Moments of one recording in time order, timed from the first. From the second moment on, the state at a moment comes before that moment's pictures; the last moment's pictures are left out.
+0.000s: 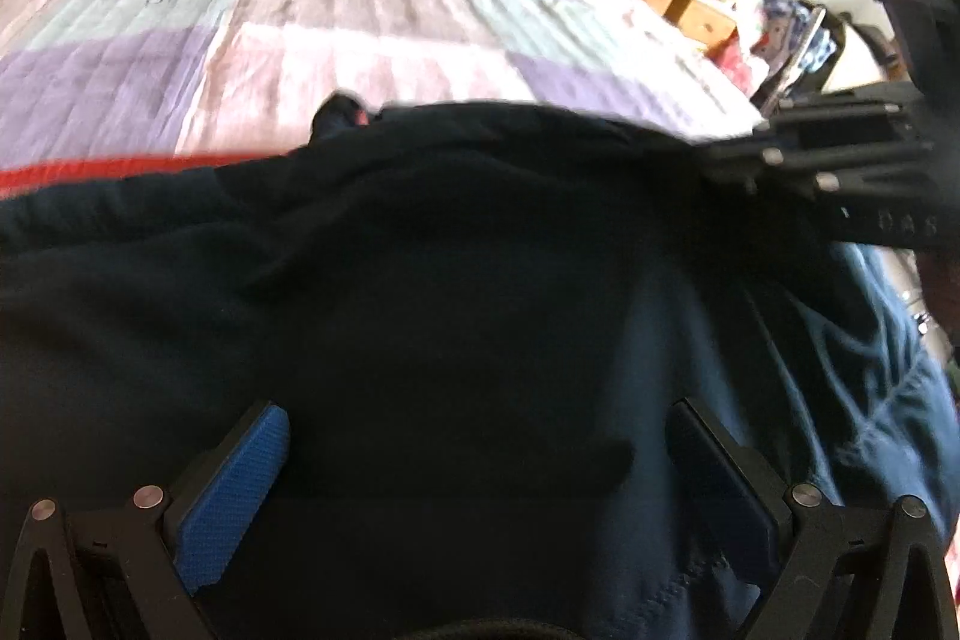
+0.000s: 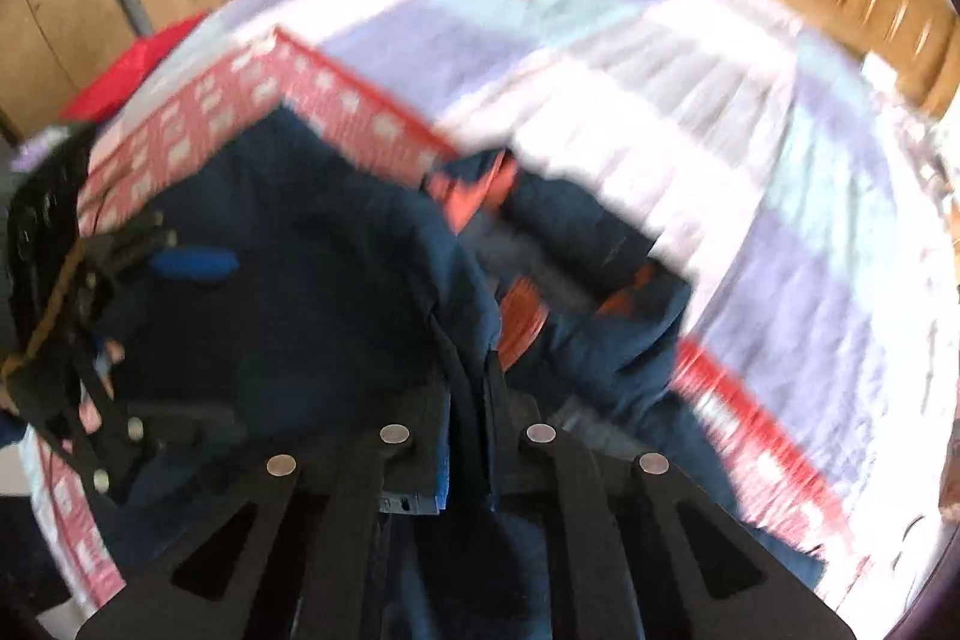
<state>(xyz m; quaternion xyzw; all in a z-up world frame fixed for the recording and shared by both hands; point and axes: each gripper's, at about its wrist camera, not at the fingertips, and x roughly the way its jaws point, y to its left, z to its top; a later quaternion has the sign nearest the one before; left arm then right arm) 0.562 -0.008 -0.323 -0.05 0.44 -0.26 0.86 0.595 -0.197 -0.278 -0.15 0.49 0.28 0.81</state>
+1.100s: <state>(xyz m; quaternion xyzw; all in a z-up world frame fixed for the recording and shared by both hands) 0.606 -0.030 -0.344 -0.07 0.48 -0.21 0.85 0.581 -0.215 -0.363 -0.04 0.53 0.05 0.84</state>
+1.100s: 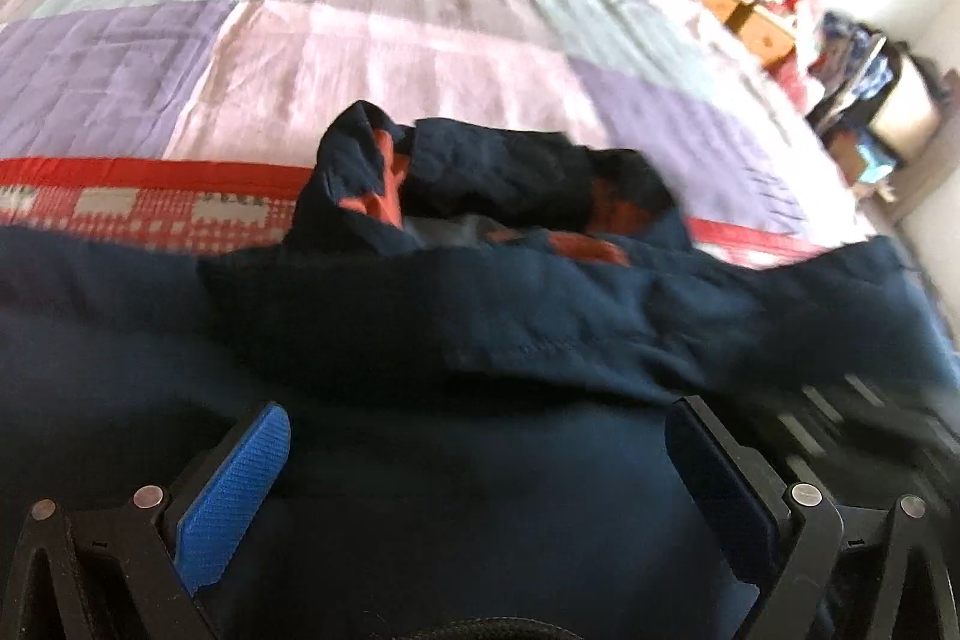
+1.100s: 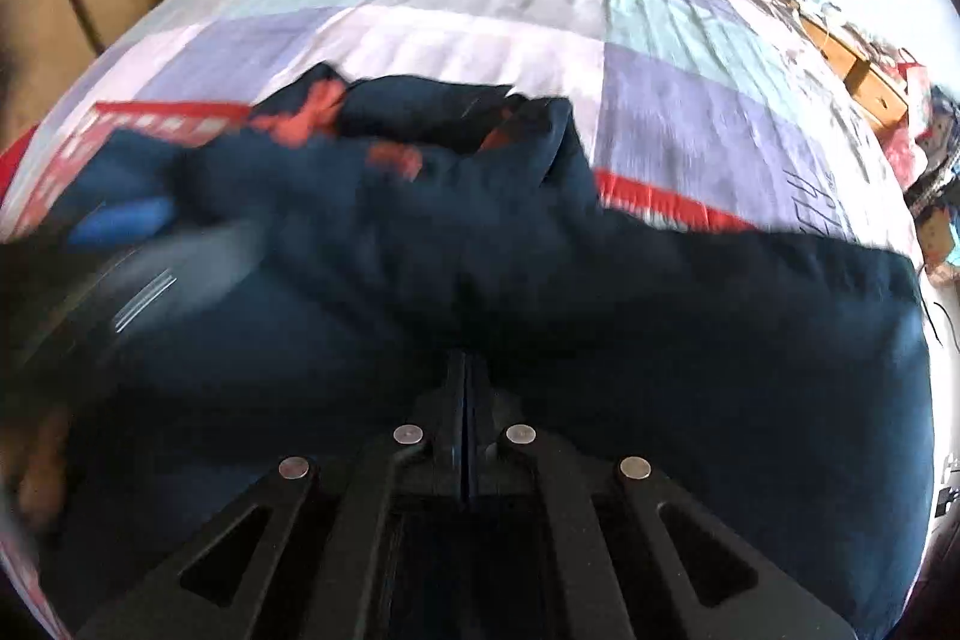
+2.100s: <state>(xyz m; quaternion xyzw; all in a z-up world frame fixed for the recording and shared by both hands) 0.560 0.064 -0.359 0.02 0.50 -0.06 0.86 0.484 -0.352 -0.347 -0.06 0.49 -0.05 0.87</state>
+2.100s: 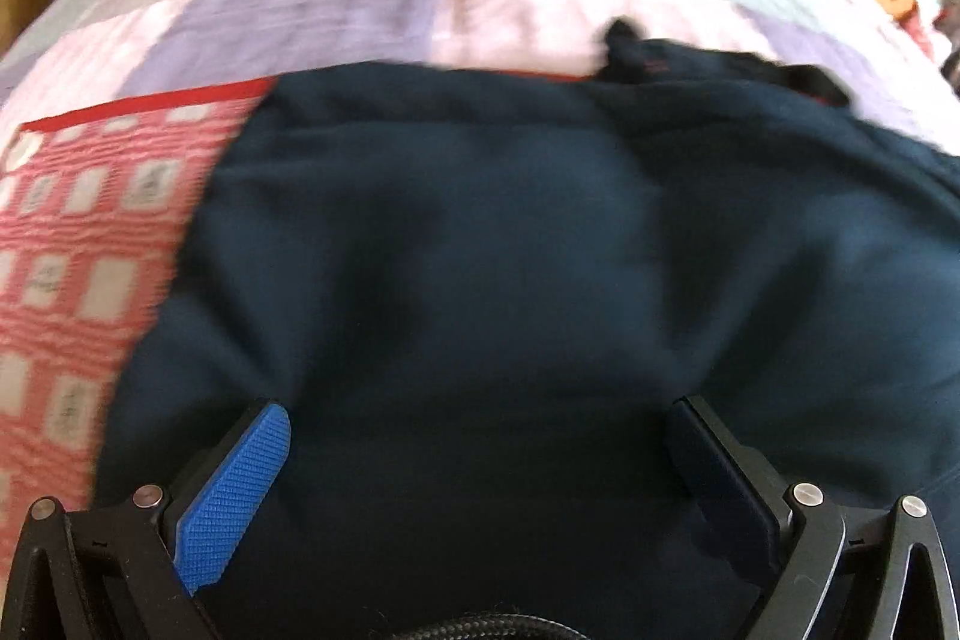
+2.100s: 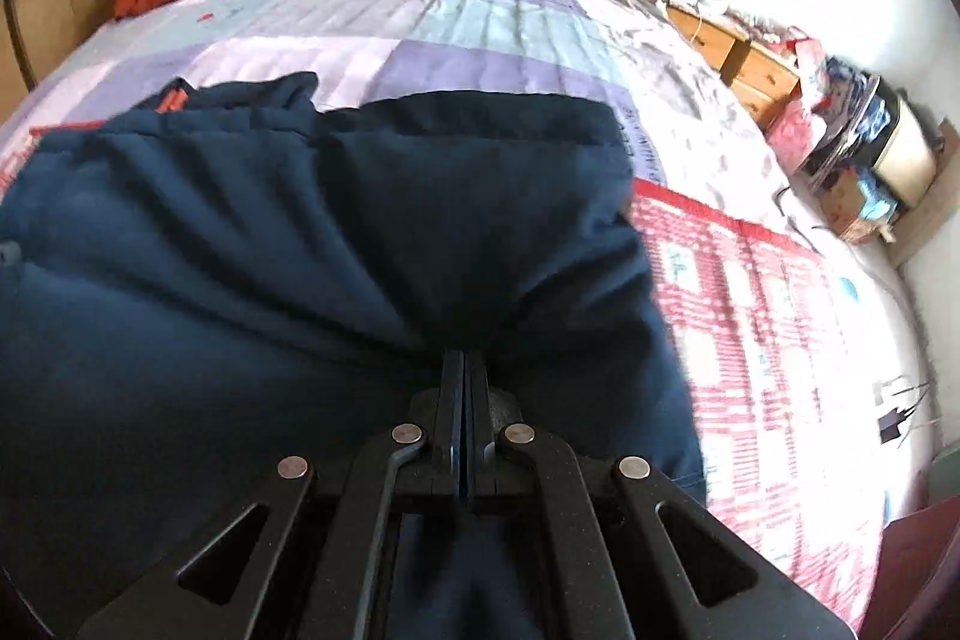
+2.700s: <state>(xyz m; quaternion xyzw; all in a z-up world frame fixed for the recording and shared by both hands) 0.433 -0.001 -0.346 0.02 0.51 -0.13 0.85 0.363 -0.195 -0.325 -0.05 0.45 0.05 0.89</state>
